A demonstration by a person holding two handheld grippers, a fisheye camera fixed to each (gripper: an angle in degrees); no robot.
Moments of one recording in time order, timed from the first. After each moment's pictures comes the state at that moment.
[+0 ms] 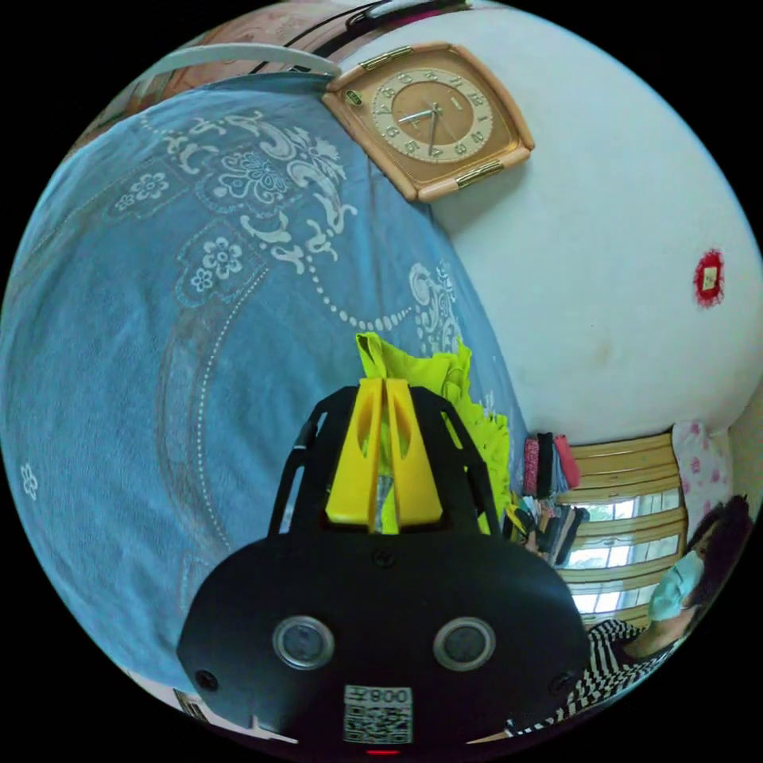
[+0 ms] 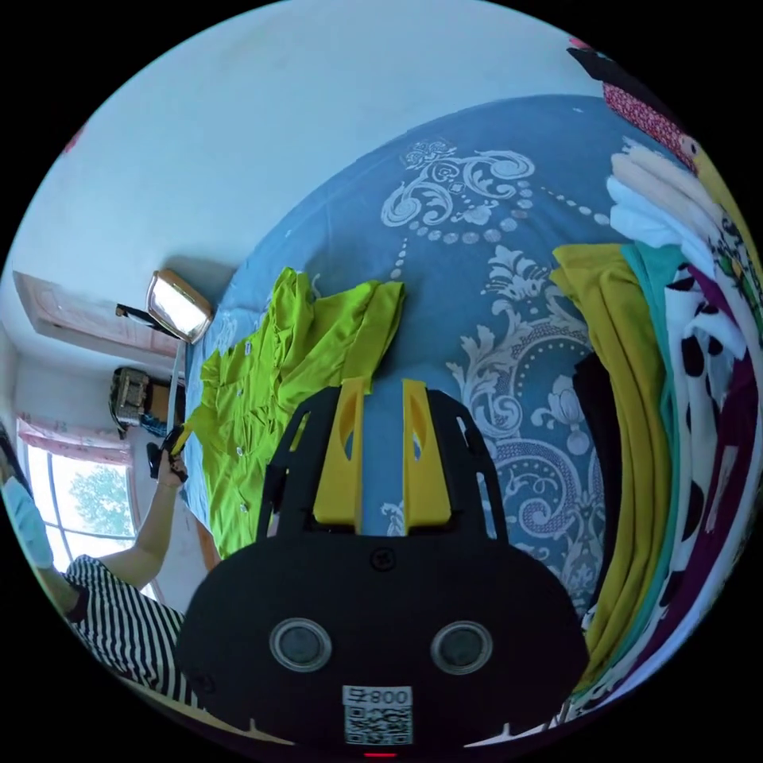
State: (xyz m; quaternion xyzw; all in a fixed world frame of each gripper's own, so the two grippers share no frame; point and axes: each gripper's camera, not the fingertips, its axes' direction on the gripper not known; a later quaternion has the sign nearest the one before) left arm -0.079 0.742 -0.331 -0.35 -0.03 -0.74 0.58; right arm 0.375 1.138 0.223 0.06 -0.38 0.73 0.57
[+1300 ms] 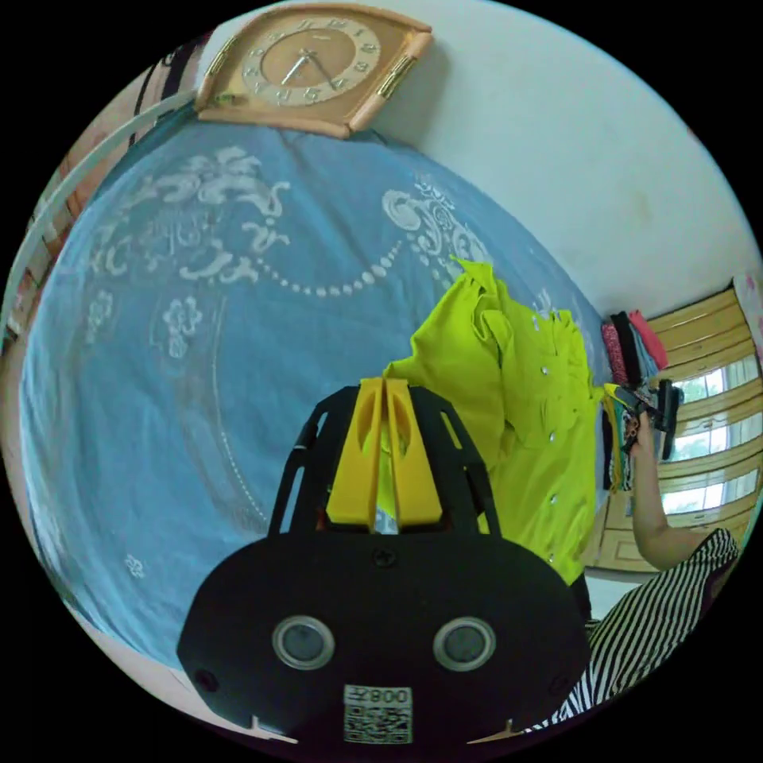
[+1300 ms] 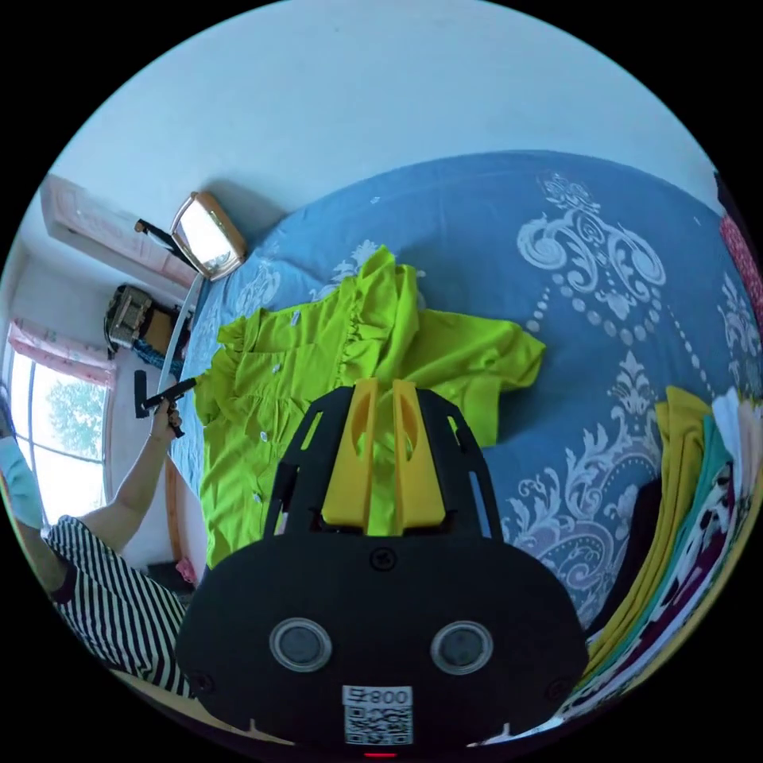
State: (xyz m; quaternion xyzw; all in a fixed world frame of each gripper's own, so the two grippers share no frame) left arm -0.050 0.690 -0.404 -0.53 0.03 -0.55 0.65; right arm 0.330 1.047 0.217 0.06 -0.39 0.62 0.67
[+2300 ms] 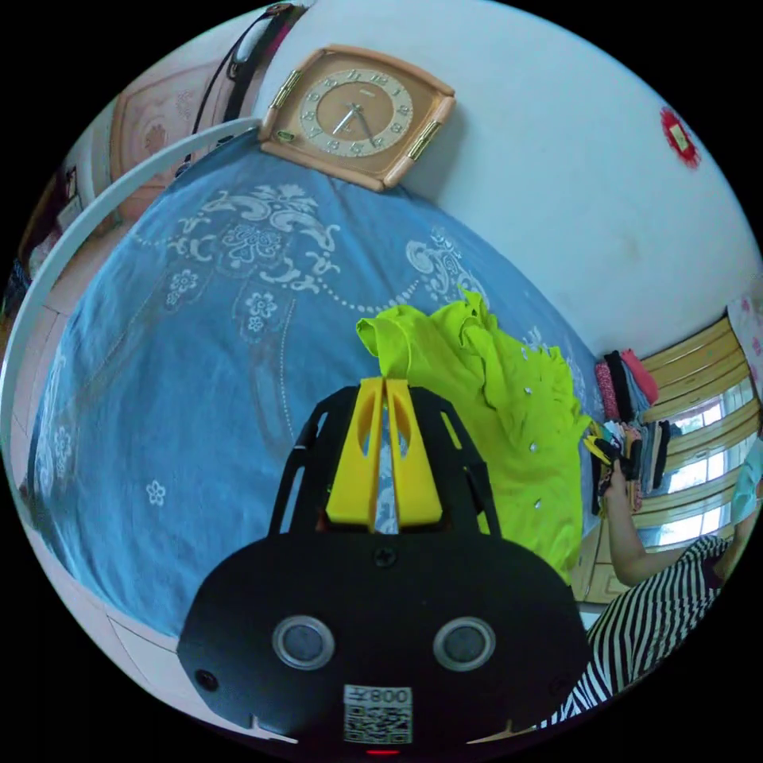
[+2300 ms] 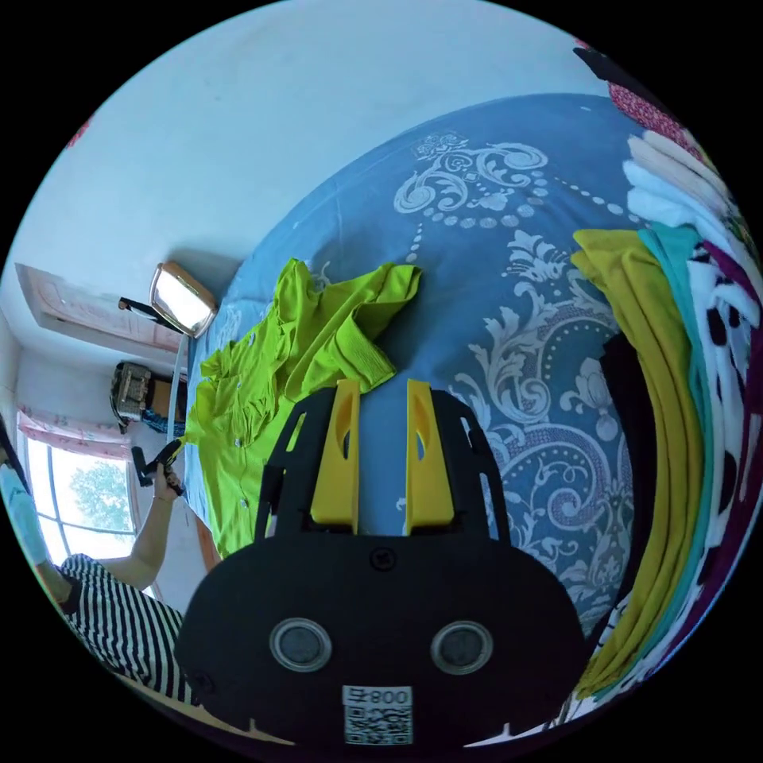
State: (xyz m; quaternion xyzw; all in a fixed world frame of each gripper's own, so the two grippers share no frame) left arm 0.015 0.674 -0.511 -0.48 -0.04 -0.58 0.66; right arm 0.191 1.127 0.208 0.06 -0.38 0.73 0.57
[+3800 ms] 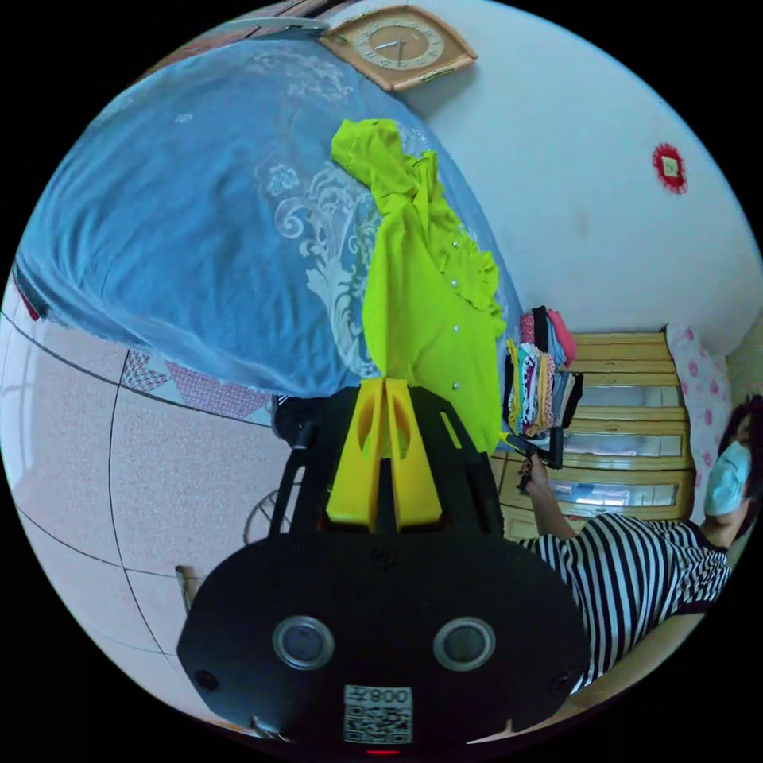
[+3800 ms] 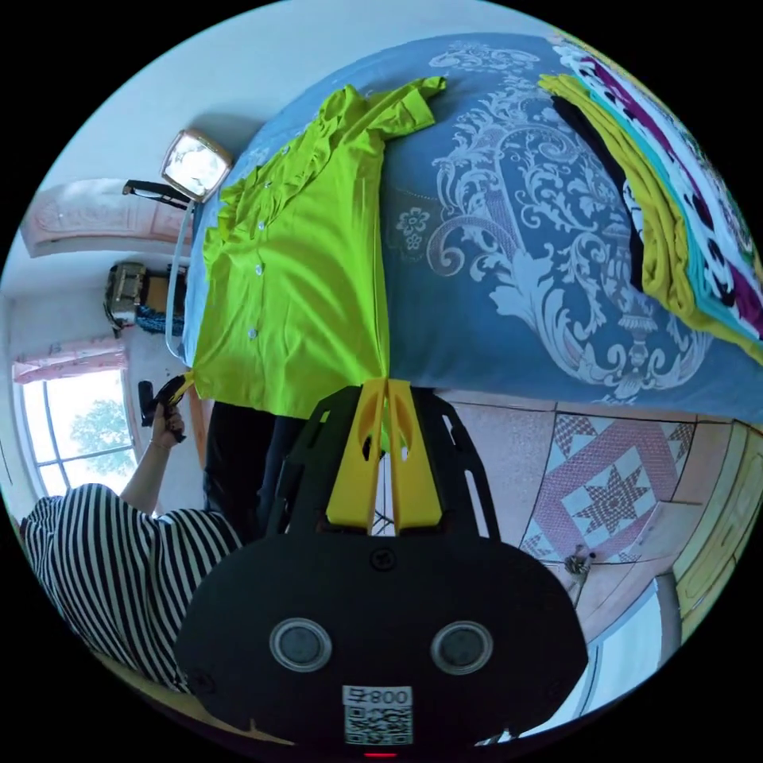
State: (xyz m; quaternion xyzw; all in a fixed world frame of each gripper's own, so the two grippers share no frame) left arm 0.365 0.755 -0.573 -0.44 0.09 -0.71 0.55; right arm 0.000 1.108 0.029 -0.04 -0.49 0.62 0.61
